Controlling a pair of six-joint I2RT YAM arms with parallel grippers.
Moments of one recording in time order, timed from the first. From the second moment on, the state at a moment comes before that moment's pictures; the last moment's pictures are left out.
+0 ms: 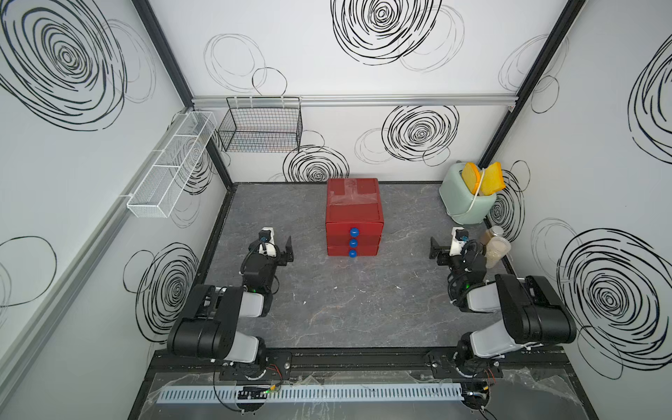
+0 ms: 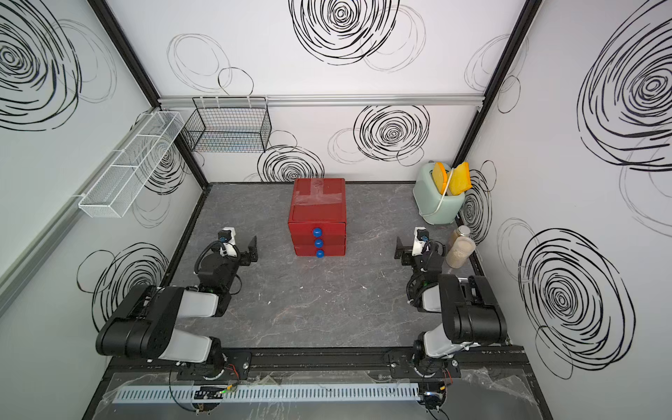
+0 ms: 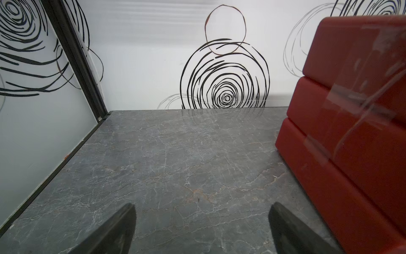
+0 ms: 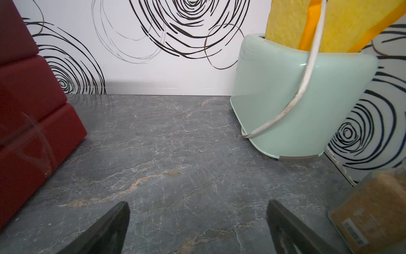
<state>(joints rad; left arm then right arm) -0.03 1.47 0.21 1.12 0.00 -0.02 -0.03 1.52 0.21 1.14 -0.07 0.00</state>
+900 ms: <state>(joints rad) -0.03 1.44 0.22 1.08 -0.01 -0.03 -0.03 1.50 0.23 1.07 -0.08 0.01</state>
